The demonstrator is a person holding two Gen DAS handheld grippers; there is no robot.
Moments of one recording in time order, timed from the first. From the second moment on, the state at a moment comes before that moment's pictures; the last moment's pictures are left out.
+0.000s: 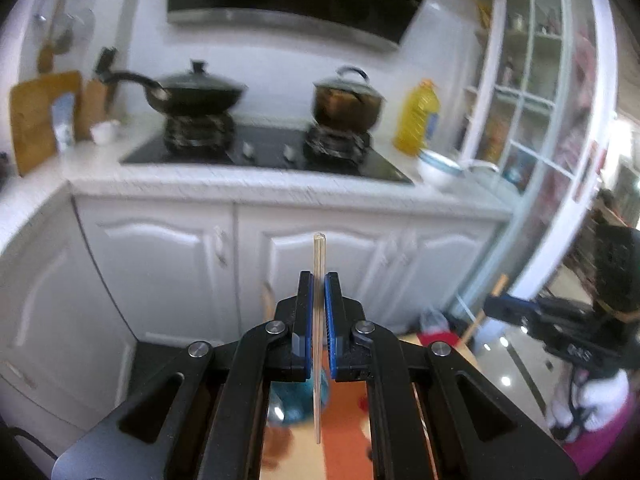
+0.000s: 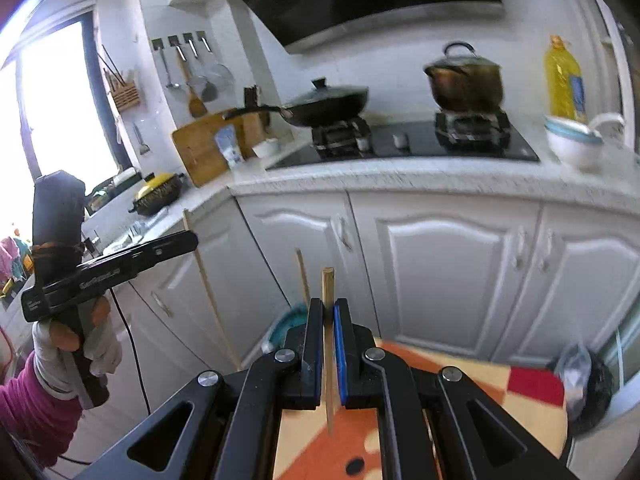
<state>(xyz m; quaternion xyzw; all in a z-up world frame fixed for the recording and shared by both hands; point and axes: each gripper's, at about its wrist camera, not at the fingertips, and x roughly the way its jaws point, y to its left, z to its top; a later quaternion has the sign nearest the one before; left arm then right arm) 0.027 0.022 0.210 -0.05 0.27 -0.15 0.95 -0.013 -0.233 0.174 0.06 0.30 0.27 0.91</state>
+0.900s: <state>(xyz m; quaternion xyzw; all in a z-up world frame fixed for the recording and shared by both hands) 0.115 0.030 0.090 -0.03 0.30 -0.07 0.95 0.118 -0.155 0.068 0.06 0.38 0.26 0.88</state>
